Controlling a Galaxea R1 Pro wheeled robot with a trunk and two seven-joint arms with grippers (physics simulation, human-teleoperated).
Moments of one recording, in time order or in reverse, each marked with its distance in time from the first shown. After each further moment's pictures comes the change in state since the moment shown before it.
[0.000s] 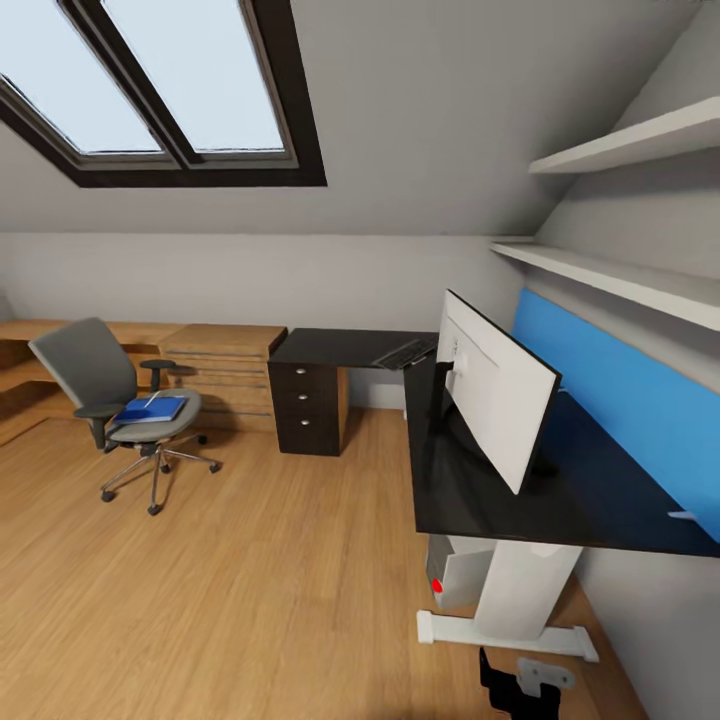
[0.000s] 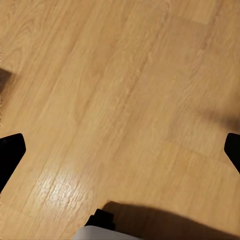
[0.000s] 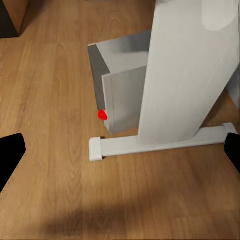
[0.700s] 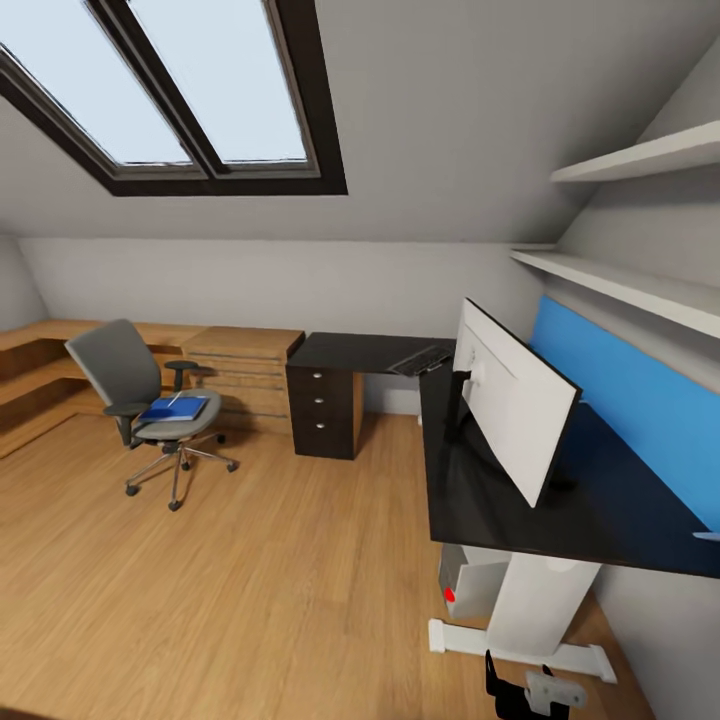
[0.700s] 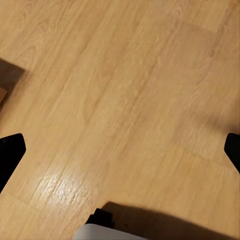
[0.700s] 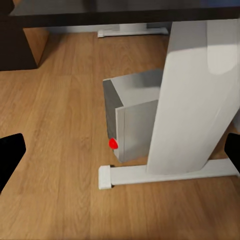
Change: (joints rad) left arm 0.000 -0.005 0.000 0.000 0.000 -0.005 0.003; right arm 0.048 0.002 -0.002 0.000 -0.001 -0.180 -0.003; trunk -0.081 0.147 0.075
